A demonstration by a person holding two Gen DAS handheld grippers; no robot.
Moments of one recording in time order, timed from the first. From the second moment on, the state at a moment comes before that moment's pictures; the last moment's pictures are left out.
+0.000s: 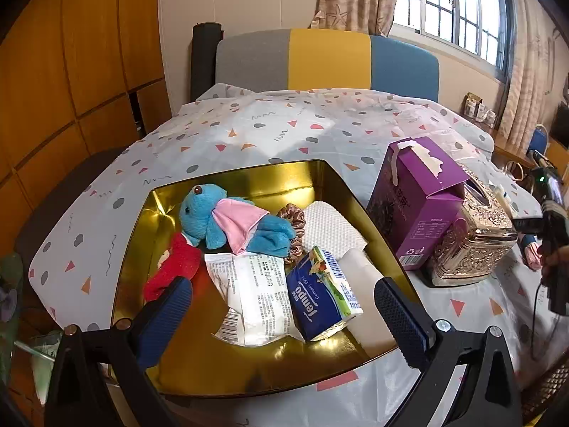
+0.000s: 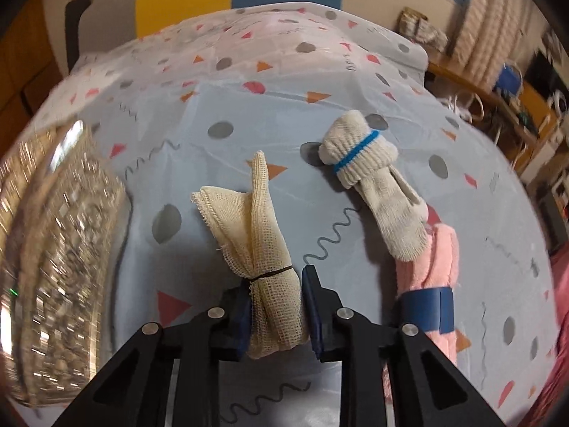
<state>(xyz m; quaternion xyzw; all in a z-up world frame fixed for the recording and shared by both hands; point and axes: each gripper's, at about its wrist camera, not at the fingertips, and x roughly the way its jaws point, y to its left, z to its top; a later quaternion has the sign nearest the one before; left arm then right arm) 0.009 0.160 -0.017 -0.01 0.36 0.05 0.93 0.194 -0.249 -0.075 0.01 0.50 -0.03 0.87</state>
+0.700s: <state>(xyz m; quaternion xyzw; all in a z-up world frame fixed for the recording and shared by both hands) -0.002 0.190 -0.021 -0.04 0.36 0.08 0.93 0.147 -0.054 0.086 -0.02 0.38 0.22 0.90</state>
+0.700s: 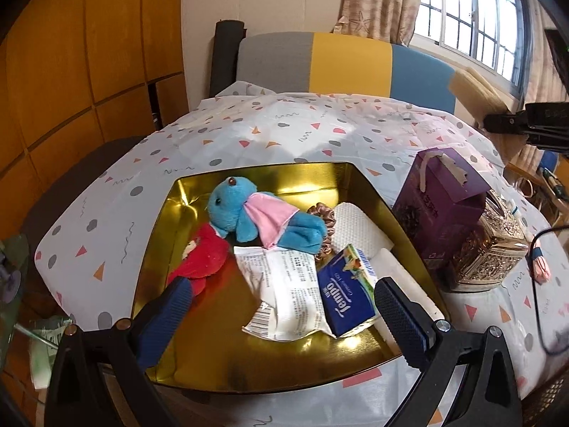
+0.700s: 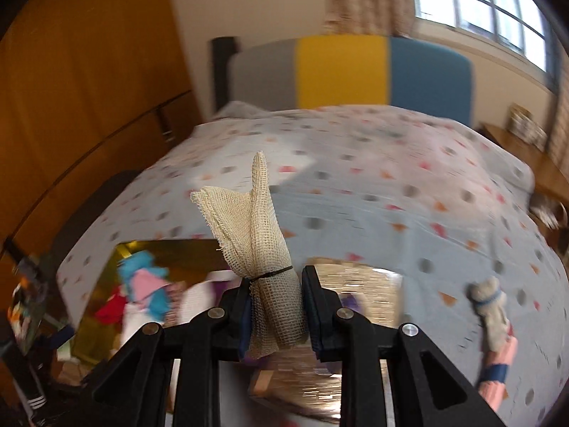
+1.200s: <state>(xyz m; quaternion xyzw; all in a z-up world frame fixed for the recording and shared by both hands) -0.007 0.209 -0.029 -0.05 0.37 0.10 0.92 0.089 0.041 0.038 -0.06 0.42 0.33 0.84</state>
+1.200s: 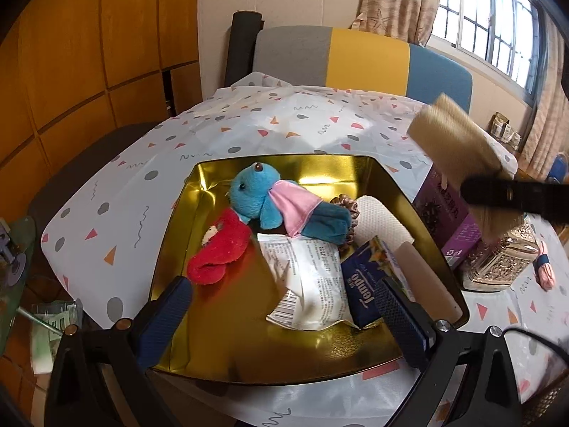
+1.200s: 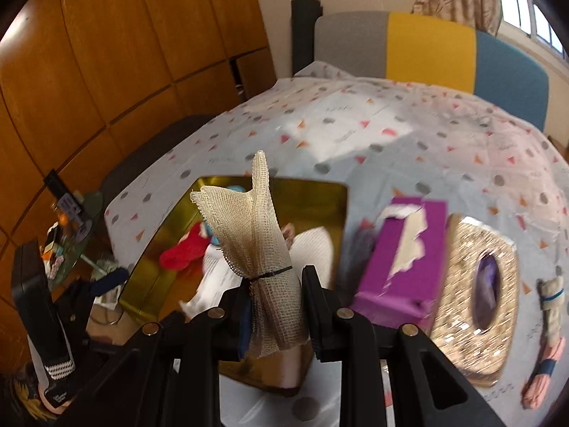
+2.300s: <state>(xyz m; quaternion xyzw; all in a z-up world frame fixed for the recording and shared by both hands) -0.031 0.304 -0.030 -0.13 0.35 0.19 0.91 0.109 0.120 -0.061 -0.02 0.55 0.29 0.79</state>
